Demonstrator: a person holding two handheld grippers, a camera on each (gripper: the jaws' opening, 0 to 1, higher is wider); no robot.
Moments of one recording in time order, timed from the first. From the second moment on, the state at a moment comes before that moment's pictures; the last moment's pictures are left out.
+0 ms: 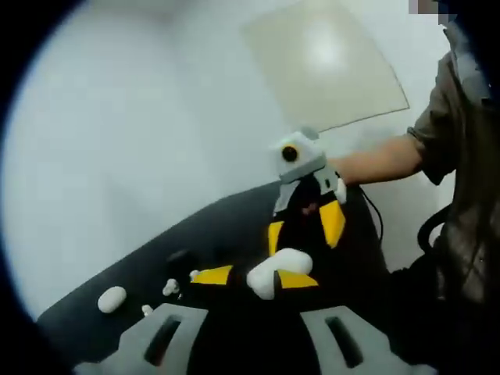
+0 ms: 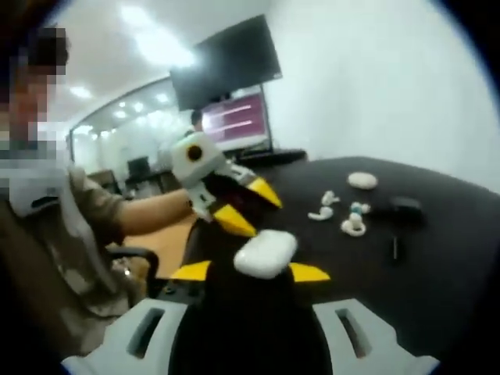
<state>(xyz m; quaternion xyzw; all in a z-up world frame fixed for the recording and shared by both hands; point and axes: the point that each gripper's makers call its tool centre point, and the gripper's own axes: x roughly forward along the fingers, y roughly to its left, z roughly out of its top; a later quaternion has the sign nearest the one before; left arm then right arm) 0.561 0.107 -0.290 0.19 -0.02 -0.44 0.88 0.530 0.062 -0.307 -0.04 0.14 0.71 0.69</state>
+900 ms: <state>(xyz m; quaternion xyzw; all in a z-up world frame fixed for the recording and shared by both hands) 0.552 0.098 -0.279 0.00 0.07 -0.47 0.88 0.509 0.056 -0.314 -0.09 0.12 0.75 0.65</state>
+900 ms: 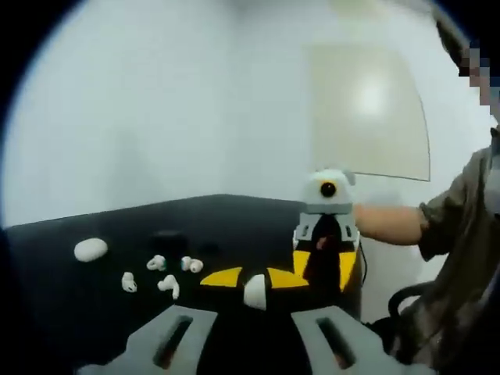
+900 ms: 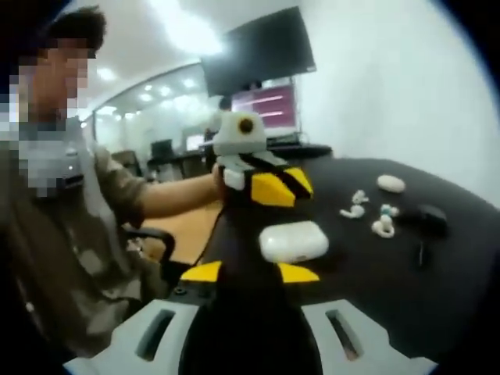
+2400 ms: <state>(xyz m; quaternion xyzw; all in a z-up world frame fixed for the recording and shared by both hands) 0.522 0.061 -0.317 0.03 0.16 -0.54 0.83 0.475 0.083 -0.321 -0.16 0.08 0.76 0.62</state>
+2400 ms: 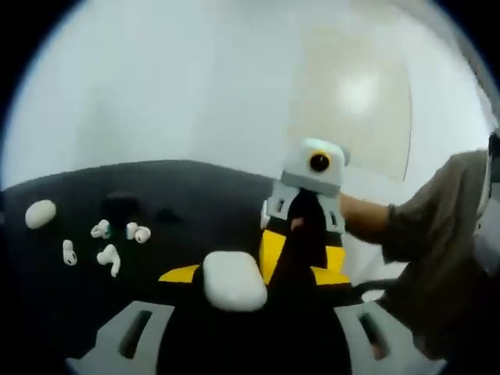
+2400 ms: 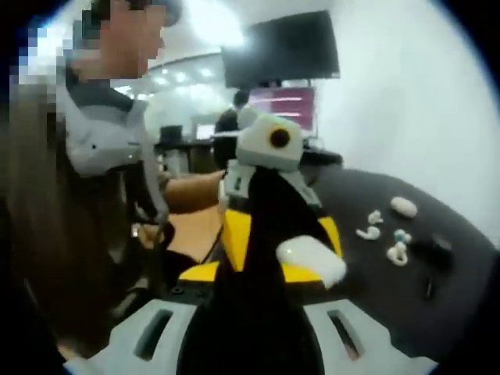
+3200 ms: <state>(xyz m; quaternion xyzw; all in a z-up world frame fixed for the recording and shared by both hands) 0.542 0.078 -0.318 0.03 0.16 -0.52 0.84 0.569 0.062 -0.294 -0.05 0.18 0.70 0.69</state>
